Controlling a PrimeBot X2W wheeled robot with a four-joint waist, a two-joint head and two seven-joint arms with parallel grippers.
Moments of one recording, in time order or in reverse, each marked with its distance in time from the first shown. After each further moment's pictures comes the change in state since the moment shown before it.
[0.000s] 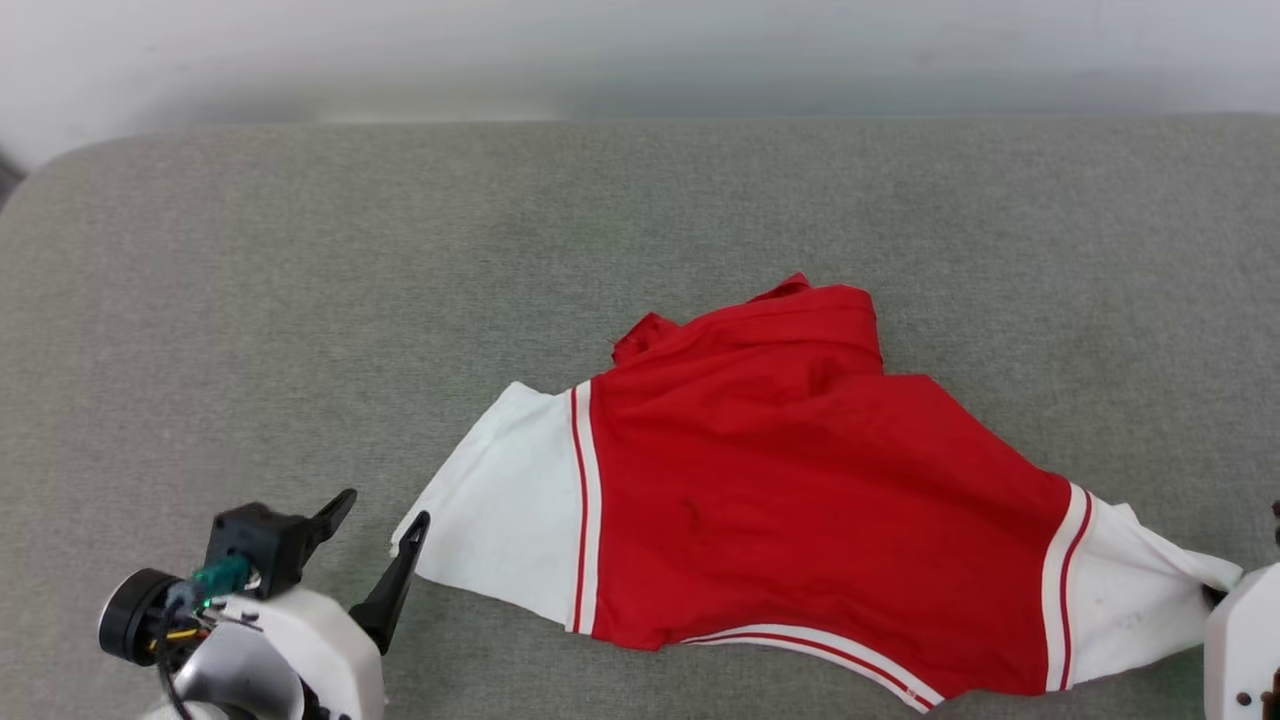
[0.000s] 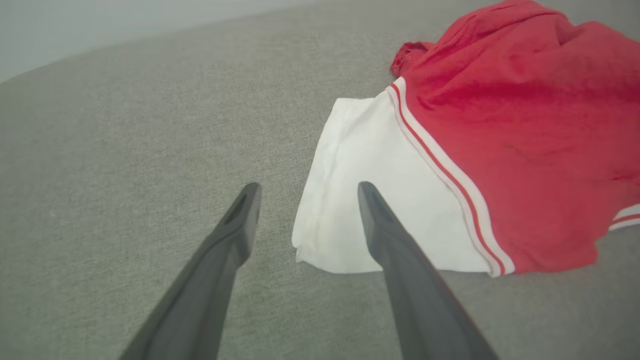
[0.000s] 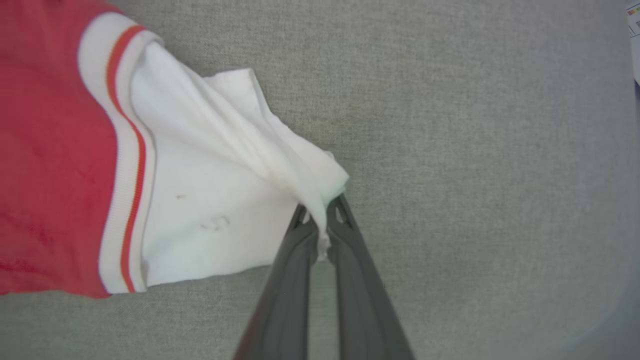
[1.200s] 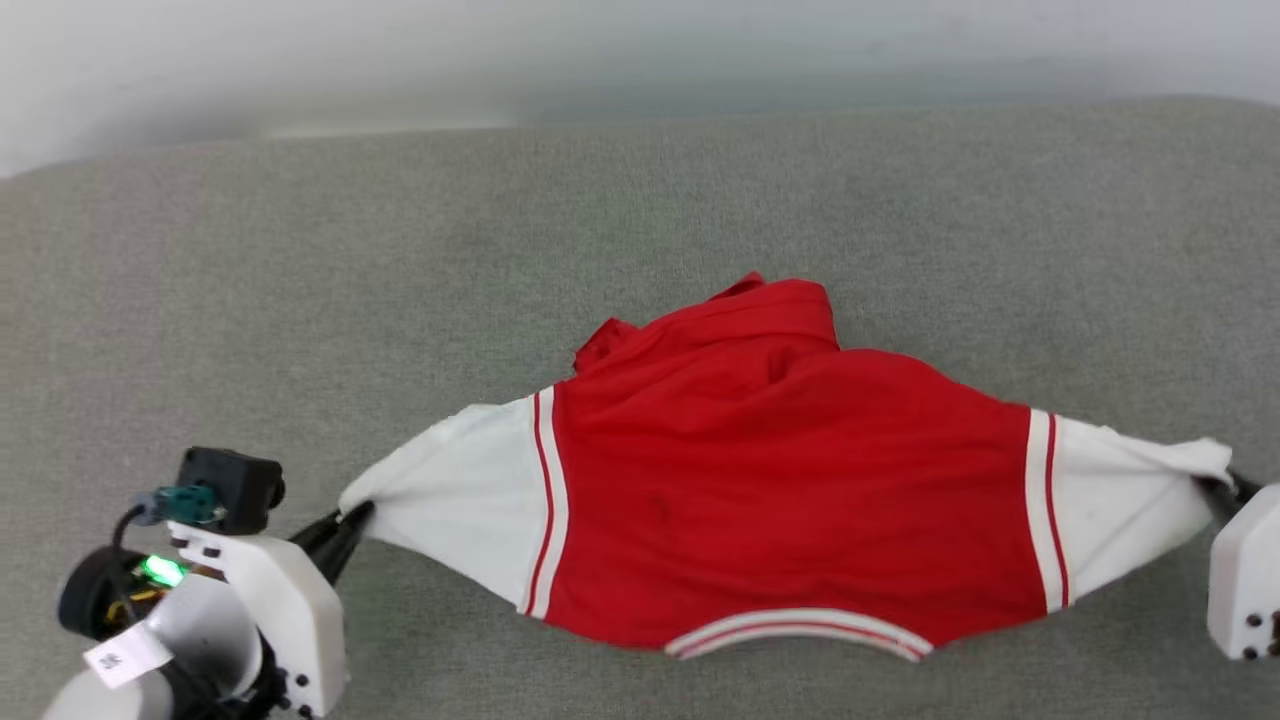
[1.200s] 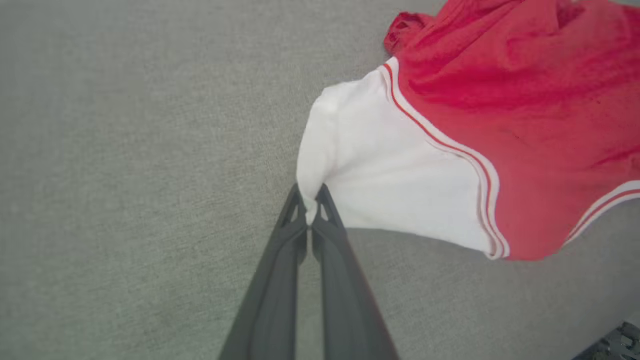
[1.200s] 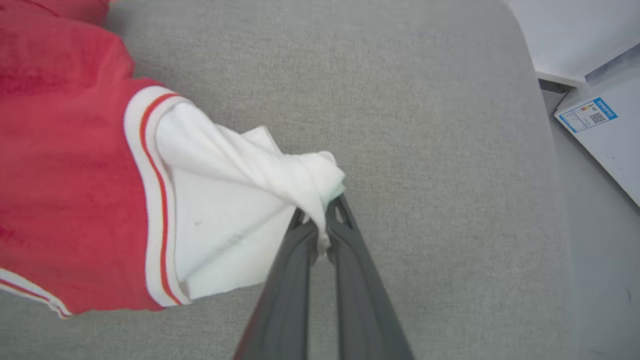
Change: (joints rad) left arm -0.058 0.066 0.012 -0.048 -0.185 0.032 0.372; right arm -0.086 -0.053 0.073 -0.105 0.058 0.000 -0.050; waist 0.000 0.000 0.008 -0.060
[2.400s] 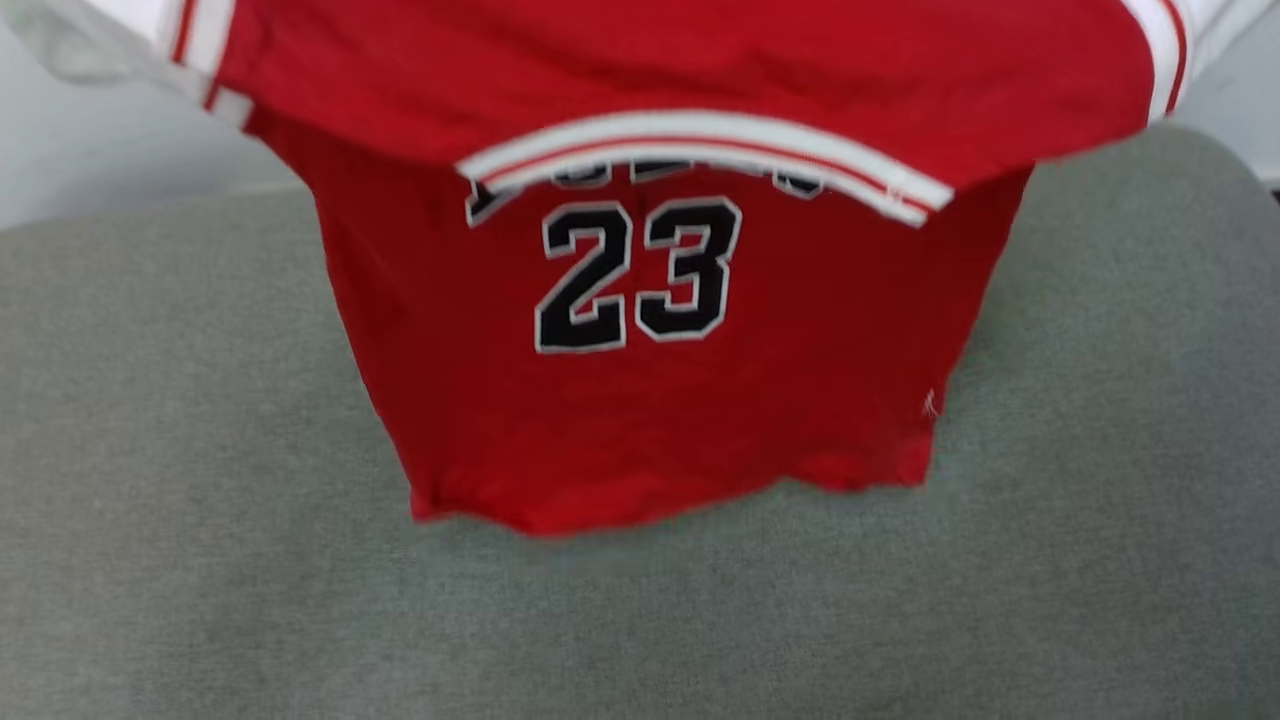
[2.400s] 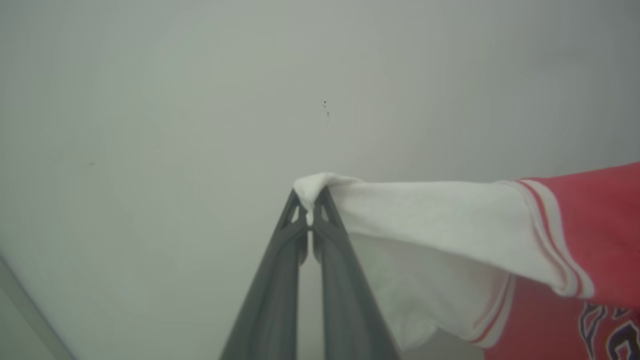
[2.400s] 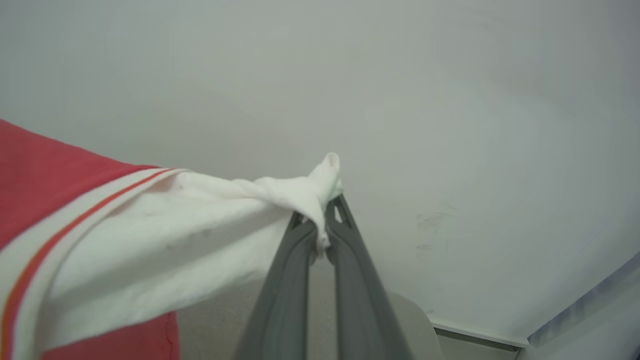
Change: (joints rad) left arm -0.572 0.261 0.284 -0.282 -0.064 0.027 -0.033; right arm -0.729 -0.114 0.137 -0.004 0.192 0.000 -0.007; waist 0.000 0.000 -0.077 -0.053
